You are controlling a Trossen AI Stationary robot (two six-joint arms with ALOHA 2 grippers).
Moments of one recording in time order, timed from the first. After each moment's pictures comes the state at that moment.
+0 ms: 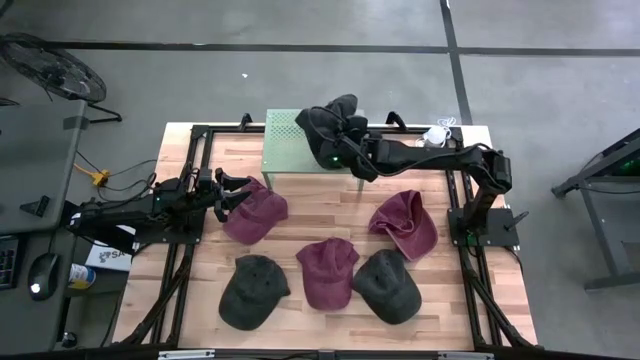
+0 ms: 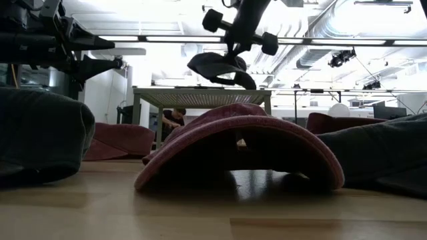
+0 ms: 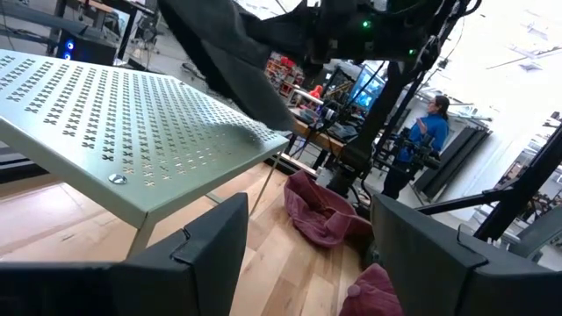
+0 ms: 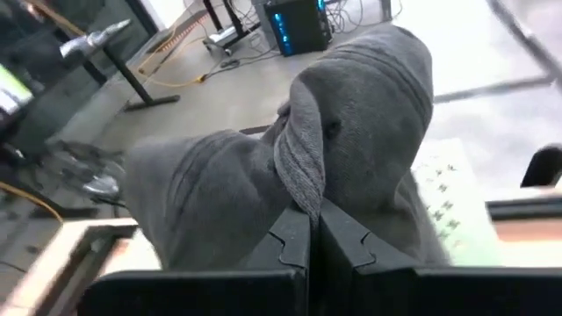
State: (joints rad) left arm 0.10 0.01 0.01 0.10 -0.19 -0.44; right arm -0.17 1.79 1.58 -0.52 0.96 1.06
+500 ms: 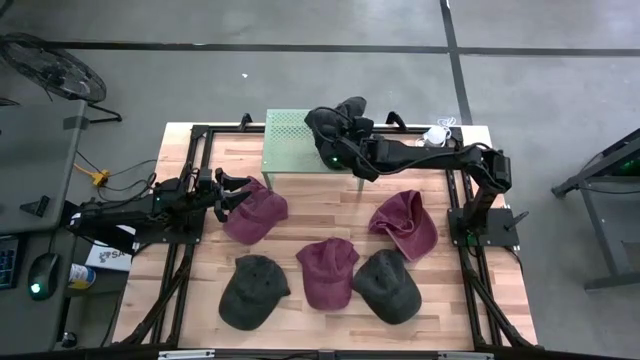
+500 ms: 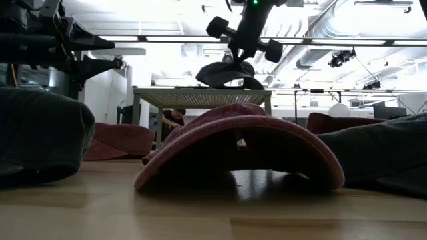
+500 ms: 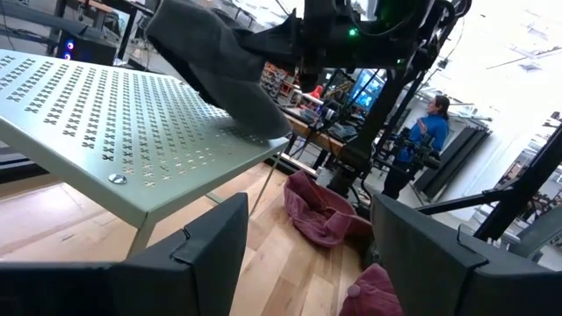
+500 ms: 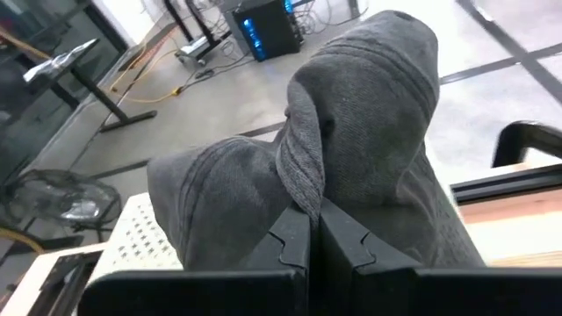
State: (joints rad) left arm 0.10 0.01 0.01 0.10 -0.19 -0.44; right arm -0.18 1.79 1.55 -0.59 0.99 1.22
